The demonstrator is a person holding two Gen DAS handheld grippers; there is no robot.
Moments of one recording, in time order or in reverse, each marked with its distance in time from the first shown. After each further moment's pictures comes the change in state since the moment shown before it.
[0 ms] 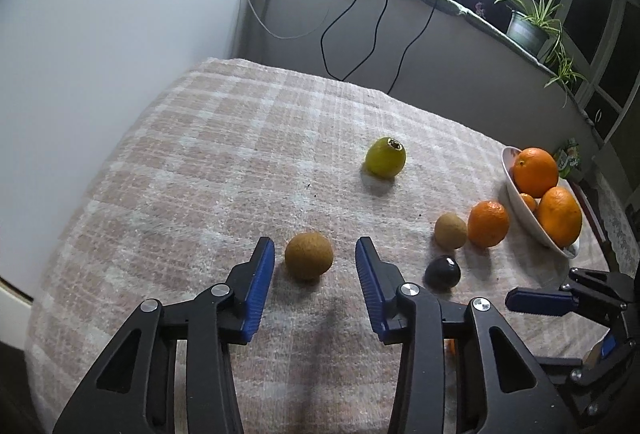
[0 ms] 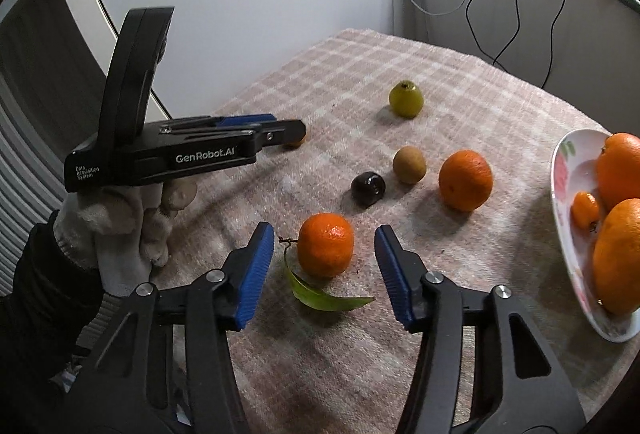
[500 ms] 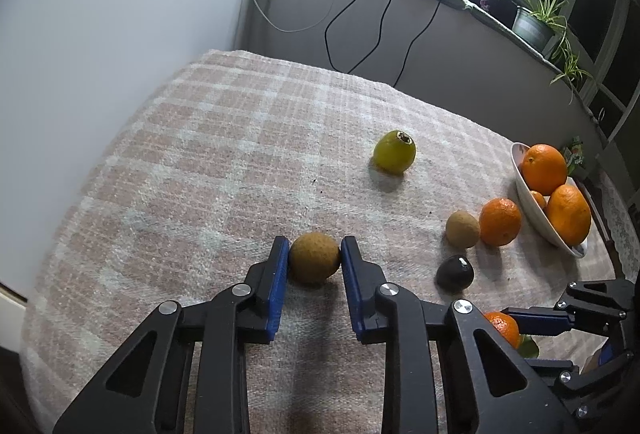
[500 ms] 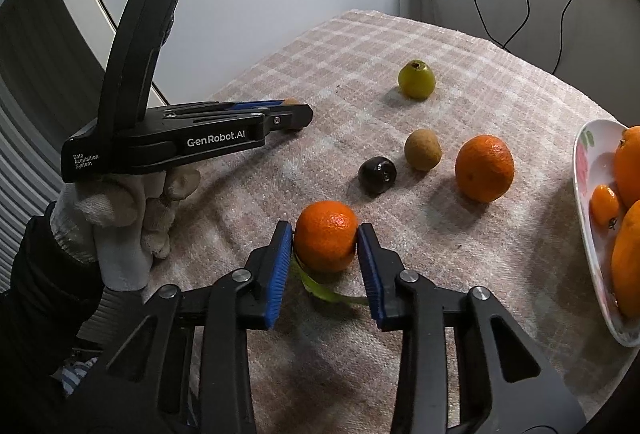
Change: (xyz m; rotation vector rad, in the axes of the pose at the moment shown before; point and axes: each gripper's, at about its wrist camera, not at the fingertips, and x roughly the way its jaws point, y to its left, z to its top) left arm 0.008 0.002 -0.002 -0.001 0.014 0.011; right arm 0.011 0.001 -0.001 0.001 0.041 0.011
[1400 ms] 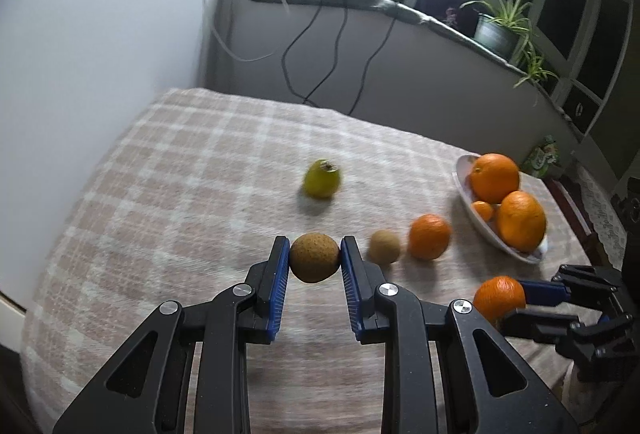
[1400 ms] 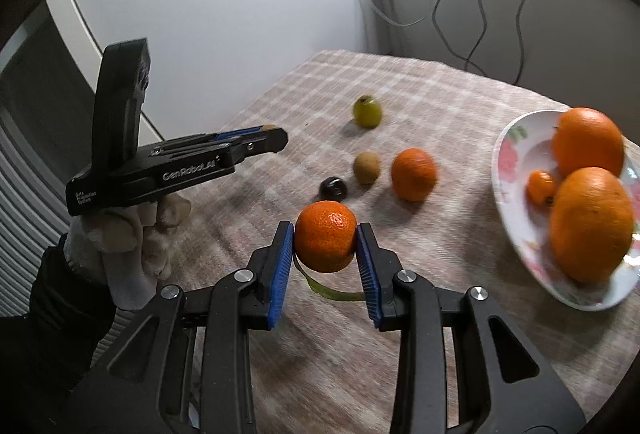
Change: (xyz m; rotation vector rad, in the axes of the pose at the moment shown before) left arm -0.028 -0.044 0.009 0.059 -0.069 -0.082; right arm -0.065 -0.034 -0.012 0.109 -0.141 -0.008
